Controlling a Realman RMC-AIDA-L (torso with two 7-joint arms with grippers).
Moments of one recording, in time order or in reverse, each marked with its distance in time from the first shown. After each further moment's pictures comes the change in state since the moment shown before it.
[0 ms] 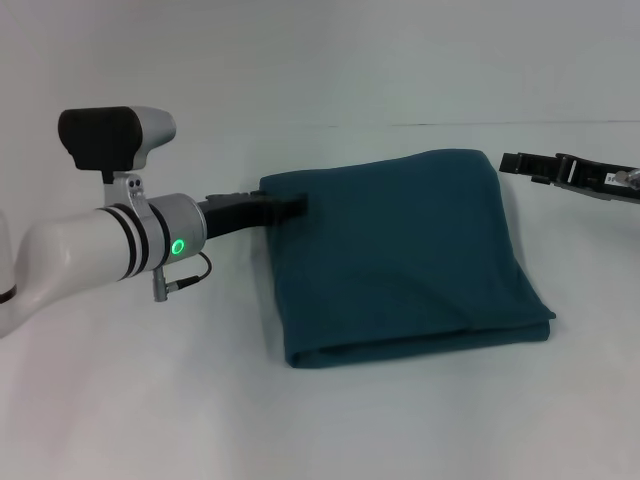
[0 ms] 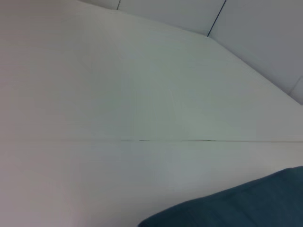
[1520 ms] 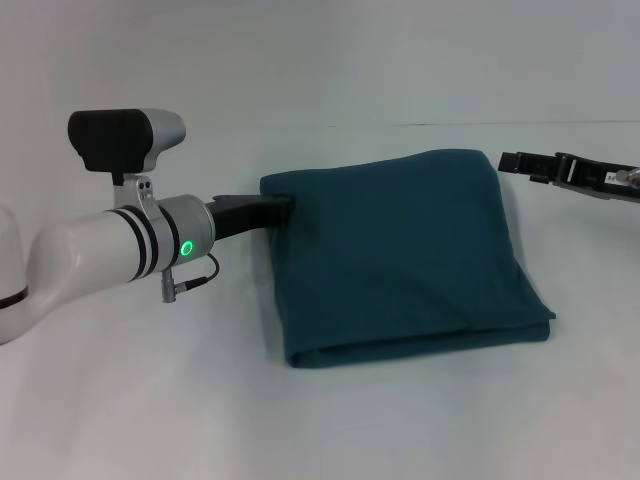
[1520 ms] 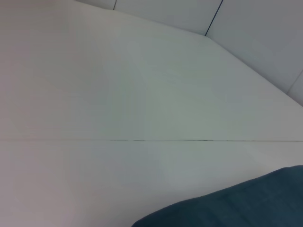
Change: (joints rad) left arm -0.021 -0.005 -0.035 -0.034 -0.009 -0.014 0.051; right arm 0.001 -0.003 0.001 -0.002 0.000 -0.016 0.001
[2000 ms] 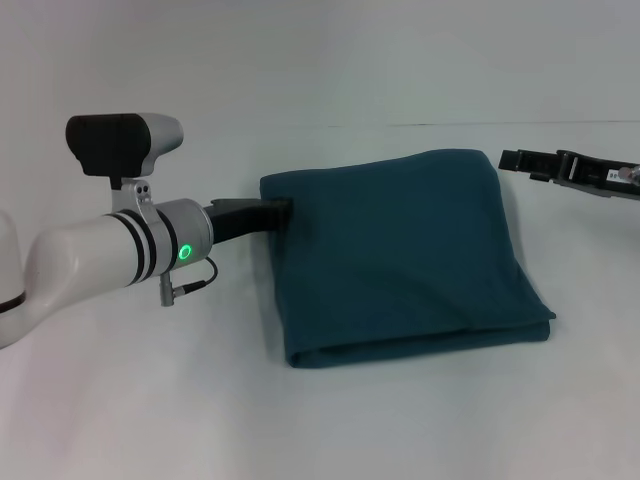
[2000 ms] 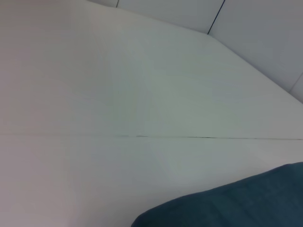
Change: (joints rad) left arm 0.007 -0.002 0.000 0.000 0.000 0.000 0.000; right arm 0.002 -0.008 0.000 0.000 0.000 -0.016 0.007
